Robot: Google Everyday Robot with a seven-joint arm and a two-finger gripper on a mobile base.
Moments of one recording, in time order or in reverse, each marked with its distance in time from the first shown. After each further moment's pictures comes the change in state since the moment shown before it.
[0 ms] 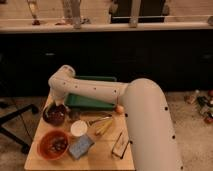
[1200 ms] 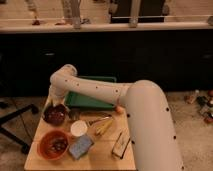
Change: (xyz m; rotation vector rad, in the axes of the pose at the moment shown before) arm -0.016 -0.004 -0.004 0.004 -0.111 0.031
